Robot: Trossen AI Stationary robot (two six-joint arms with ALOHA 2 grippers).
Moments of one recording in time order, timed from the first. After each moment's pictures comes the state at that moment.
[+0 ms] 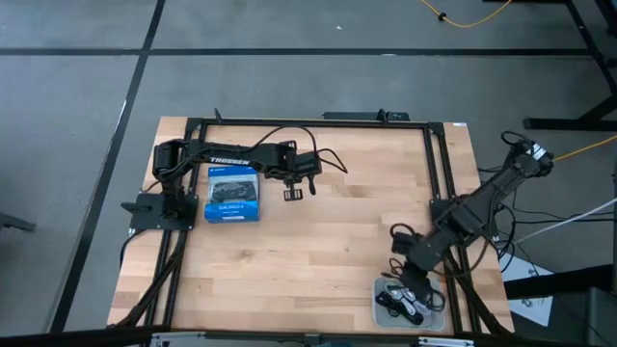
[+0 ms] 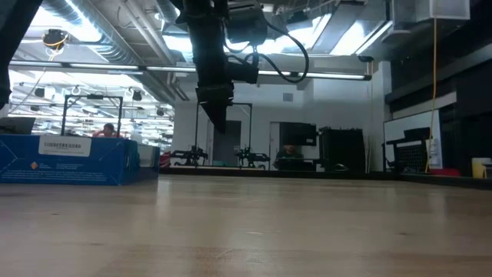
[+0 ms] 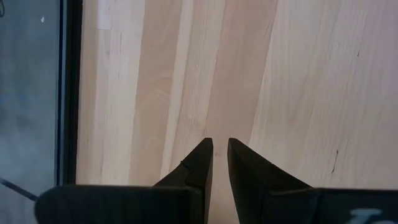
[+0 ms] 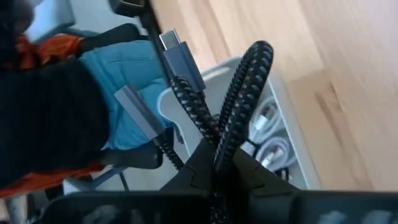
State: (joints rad) left arm 0.17 1.86 1.45 -0.82 -0.38 0.08; right arm 0.69 1.19 0.99 -0.76 -0.15 1.21
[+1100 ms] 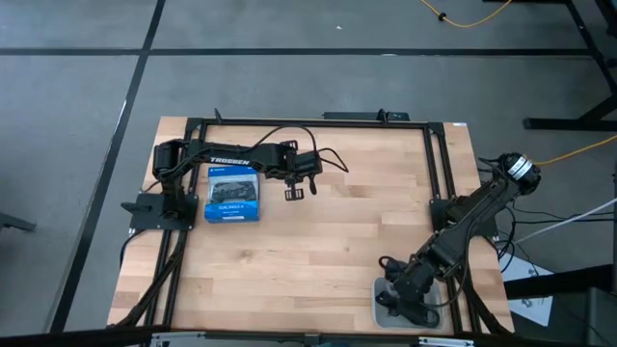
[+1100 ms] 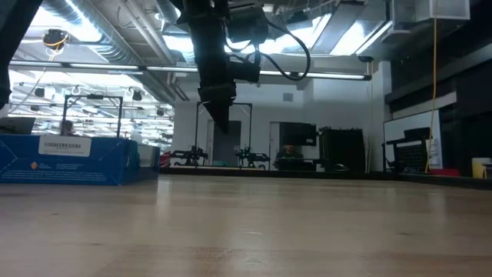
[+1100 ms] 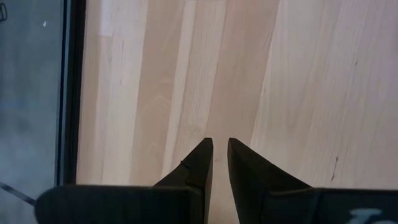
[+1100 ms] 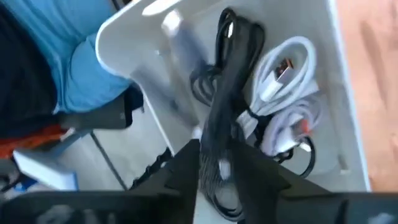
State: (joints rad) left arm 0.17 1.86 1.45 -0.80 -0.38 0.08; right arm 0.79 1.46 0.99 -0.70 -0.28 1.27
